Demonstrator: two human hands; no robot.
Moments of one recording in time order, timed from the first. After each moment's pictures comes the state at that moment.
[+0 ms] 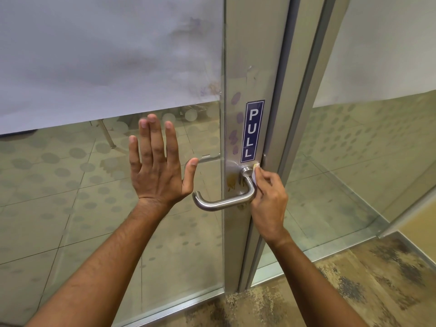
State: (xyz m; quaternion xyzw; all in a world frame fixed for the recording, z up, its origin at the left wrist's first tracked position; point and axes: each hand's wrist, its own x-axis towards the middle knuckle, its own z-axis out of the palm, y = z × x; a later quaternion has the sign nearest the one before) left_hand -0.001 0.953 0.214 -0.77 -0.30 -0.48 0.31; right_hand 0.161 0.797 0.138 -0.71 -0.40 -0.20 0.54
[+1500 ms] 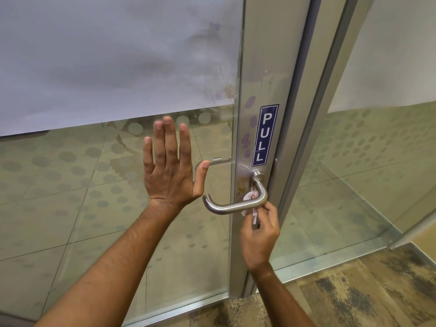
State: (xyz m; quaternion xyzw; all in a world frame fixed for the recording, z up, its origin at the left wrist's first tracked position) left_hand -0.002 0.955 0.215 -0.77 -0.30 -0.47 0.31; right_hand 0.098 0.802 0.100 -0.69 -0.29 -0.14 0.64
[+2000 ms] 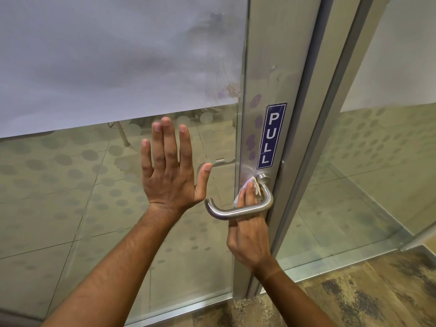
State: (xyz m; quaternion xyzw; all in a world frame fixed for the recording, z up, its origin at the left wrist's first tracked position) left_hand 0.000 0.954 0.213 -0.76 -0.31 -0.47 0.32; right_hand 0.111 0.820 0.094 -0.72 -0.53 -0.17 0.41
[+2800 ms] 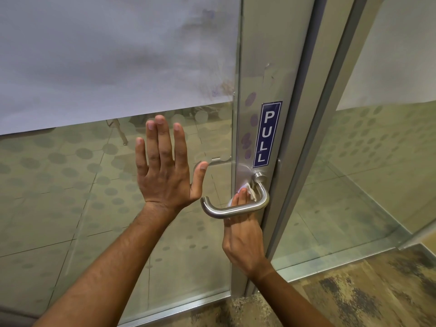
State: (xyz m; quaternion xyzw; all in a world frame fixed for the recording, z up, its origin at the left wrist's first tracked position) left_hand 0.000 0.952 0.215 -0.76 -0.31 -0.47 0.32; right_hand 0.108 0.817 0.076 -0.76 -0.54 -0.13 0.35
